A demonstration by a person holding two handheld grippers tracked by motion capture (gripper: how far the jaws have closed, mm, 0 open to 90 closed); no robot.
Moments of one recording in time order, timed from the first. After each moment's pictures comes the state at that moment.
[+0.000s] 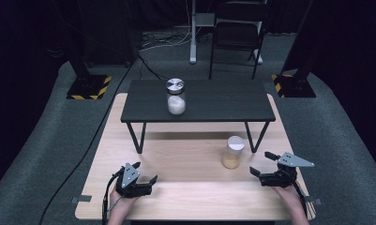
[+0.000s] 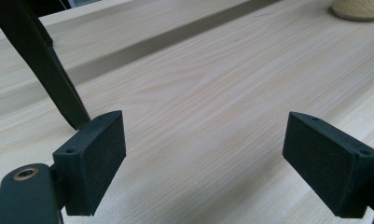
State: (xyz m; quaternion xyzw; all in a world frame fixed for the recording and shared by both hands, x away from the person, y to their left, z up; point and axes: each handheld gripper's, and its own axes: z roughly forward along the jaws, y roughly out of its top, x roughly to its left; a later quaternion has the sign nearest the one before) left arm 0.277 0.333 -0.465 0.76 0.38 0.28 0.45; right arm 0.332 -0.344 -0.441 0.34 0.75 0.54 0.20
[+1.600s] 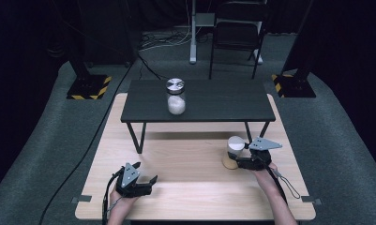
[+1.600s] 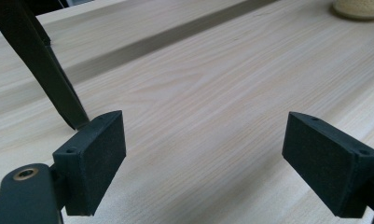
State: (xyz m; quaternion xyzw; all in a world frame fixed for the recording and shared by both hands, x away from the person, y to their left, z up) left arm 0.279 0.334 -0.465 0.76 0.38 0.28 0.45; right arm 0.378 -0.279 -0.413 0.31 0.78 0.50 0.20
